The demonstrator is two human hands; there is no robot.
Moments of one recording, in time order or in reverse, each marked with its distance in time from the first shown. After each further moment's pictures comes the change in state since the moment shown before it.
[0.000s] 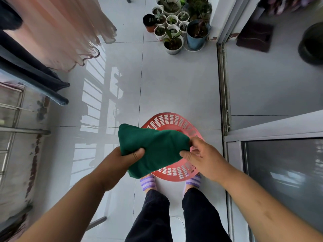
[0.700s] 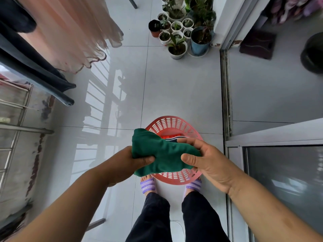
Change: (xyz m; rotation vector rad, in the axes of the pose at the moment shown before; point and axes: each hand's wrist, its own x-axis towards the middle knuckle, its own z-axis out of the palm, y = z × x) left_hand -0.003 0.019 0.007 0.294 -0.142 -0.044; right_hand -0.011 -0.019 -0.001 0.657 -0.160 0.093
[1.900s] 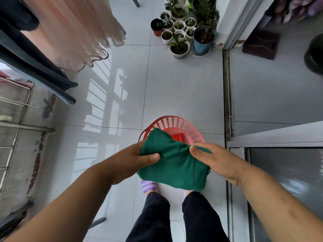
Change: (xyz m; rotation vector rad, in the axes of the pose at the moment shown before) left_hand 0.001 0.010 -0.002 -0.152 -0.177 0.027; right_hand 0.000 -0.021 -0.010 -0.396 -0.051 0.091
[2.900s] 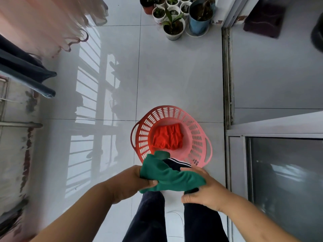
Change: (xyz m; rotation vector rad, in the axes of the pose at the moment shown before) left_hand 0.042 -0.076 0.000 0.207 0.001 -0.359; right_hand 0.028 0.125 0.022 -0.283 0.064 0.129
